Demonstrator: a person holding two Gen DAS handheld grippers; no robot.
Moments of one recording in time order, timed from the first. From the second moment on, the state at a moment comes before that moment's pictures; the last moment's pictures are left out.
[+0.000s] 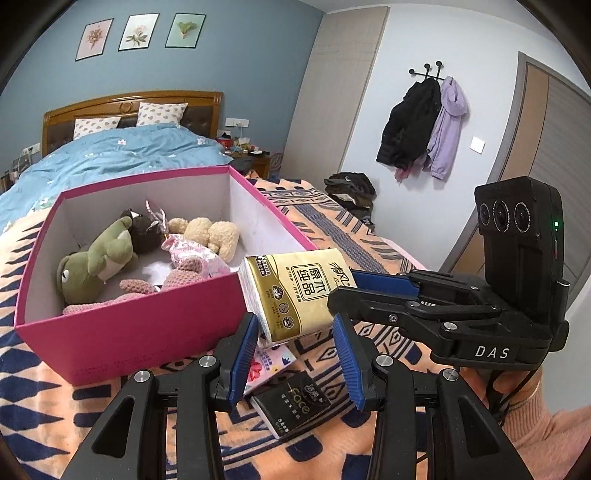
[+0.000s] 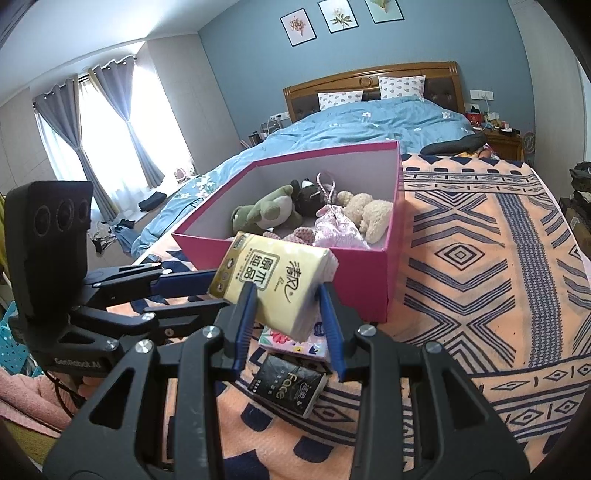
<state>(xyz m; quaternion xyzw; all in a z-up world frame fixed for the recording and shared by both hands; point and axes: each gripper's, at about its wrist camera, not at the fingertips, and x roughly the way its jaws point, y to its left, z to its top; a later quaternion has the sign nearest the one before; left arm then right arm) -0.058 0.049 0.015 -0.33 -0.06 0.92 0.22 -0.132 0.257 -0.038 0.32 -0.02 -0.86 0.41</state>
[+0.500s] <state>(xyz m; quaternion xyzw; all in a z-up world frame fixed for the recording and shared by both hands) -0.066 0.051 0.028 -0.31 -0.05 0.92 0.21 -0.136 0.258 -0.023 0.29 -0.02 -0.86 0.41</state>
